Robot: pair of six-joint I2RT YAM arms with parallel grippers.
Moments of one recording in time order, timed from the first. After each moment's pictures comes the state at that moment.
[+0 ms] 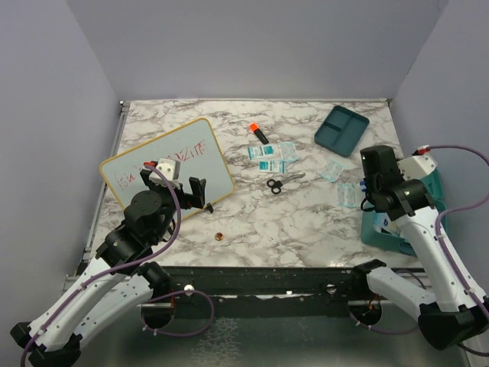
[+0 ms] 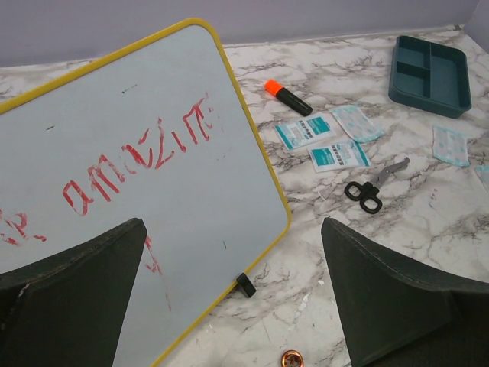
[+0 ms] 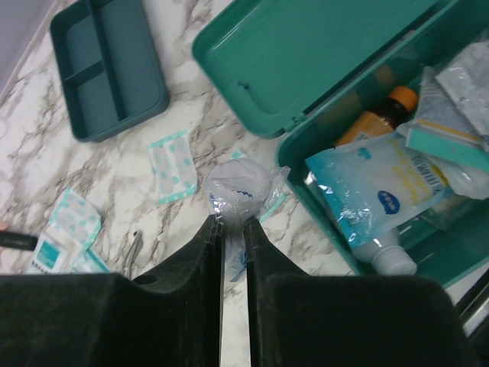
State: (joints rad) left arm -0.72 0.53 0.71 -0.32 -0.43 -0.13; right arm 0.32 0.95 1.09 -1.00 0.79 1.07
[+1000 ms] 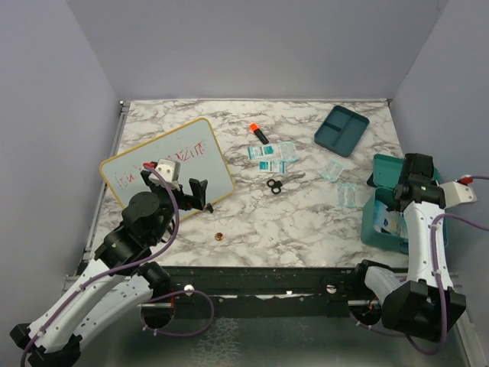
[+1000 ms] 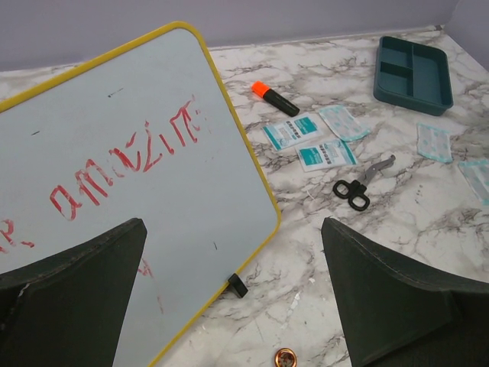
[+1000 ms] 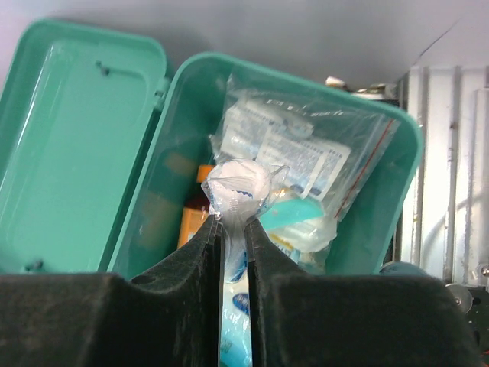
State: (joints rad) left arm -0.72 0.52 0.71 -0.31 -0.40 -0.13; right arm -0.29 1.01 0.91 -0.94 0.79 1.03
